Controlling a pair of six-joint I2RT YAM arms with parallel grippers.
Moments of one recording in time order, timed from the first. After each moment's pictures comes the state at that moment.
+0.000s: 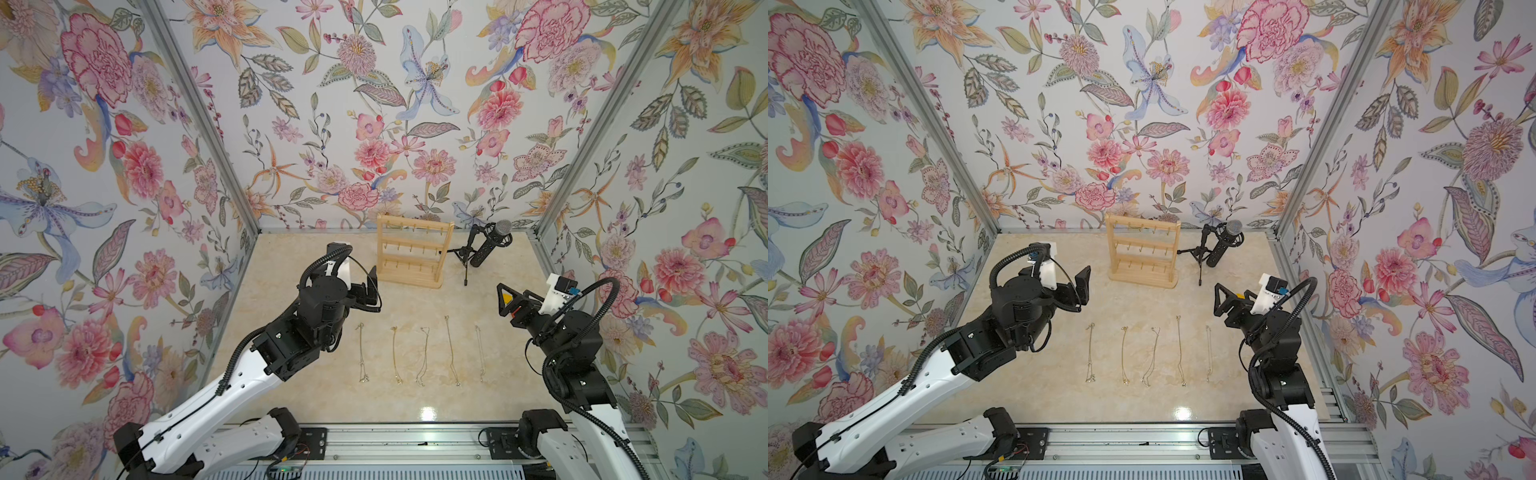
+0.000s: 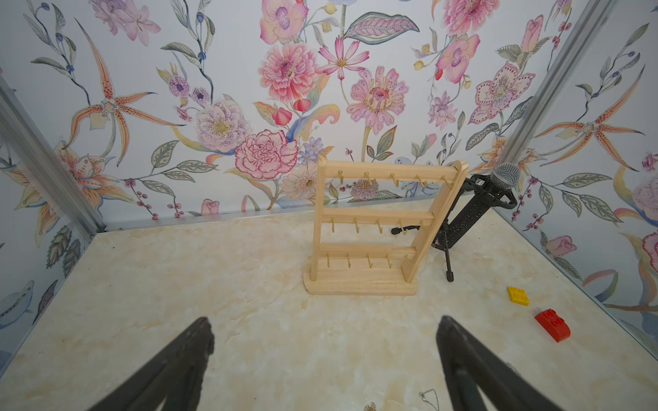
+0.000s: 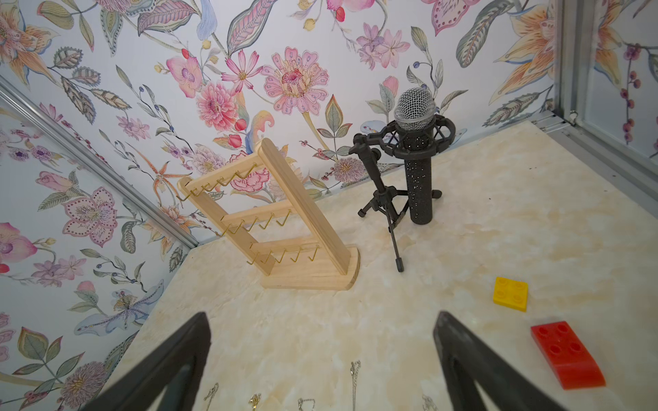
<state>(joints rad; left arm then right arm) -0.80 1.00 1.10 -0.34 -0.57 -0.22 0.10 0.61 0.56 -0.10 -0.18 0.50</state>
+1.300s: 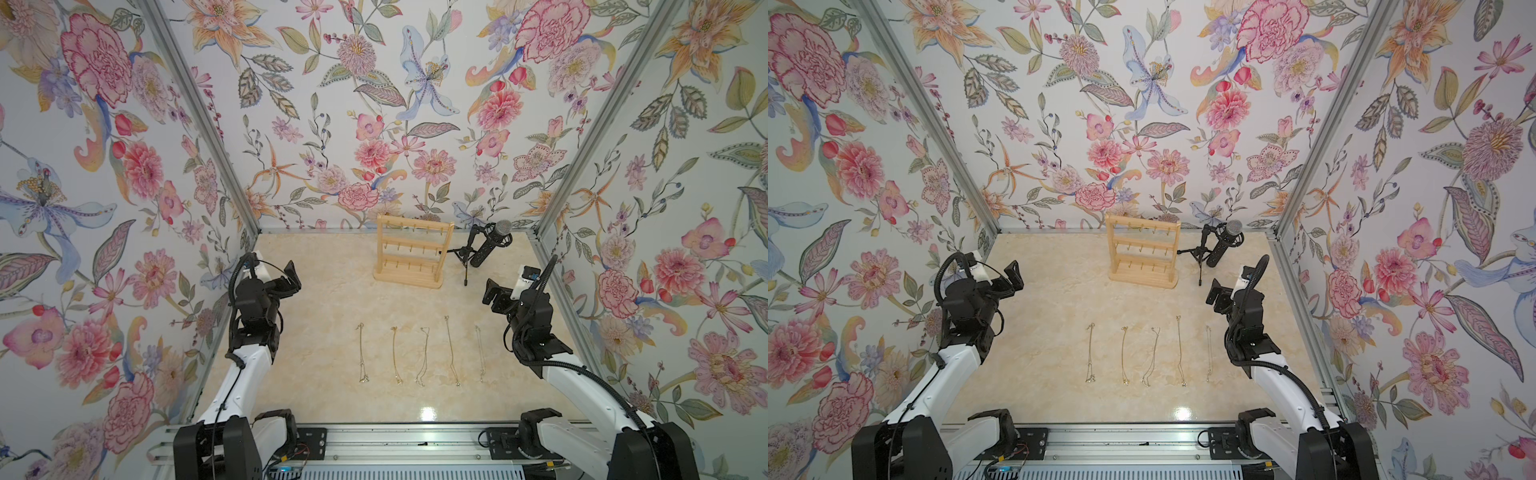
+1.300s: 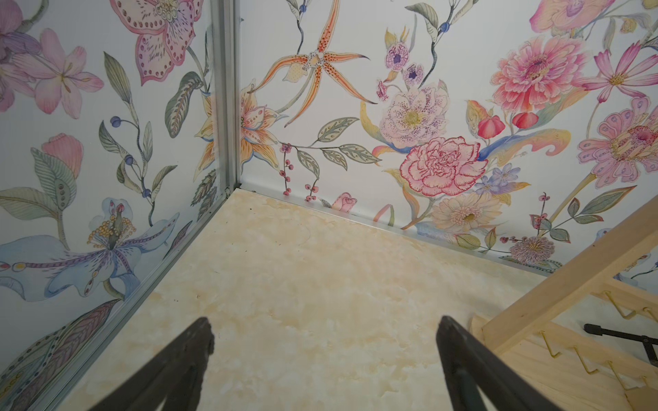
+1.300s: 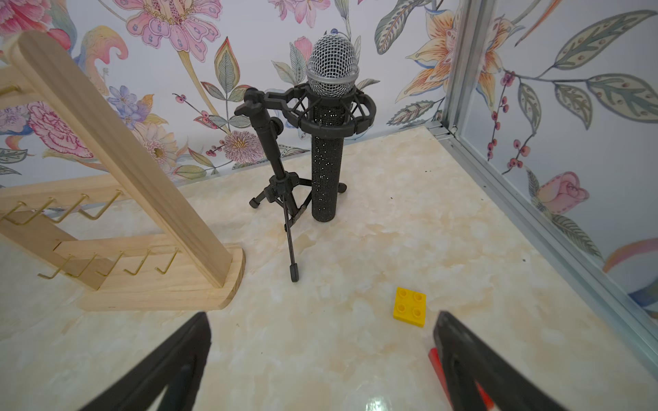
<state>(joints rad) 0.13 1.09 0.55 0.38 0.03 -0.21 0.21 1.04 0.49 0.25 0.26 0.26</state>
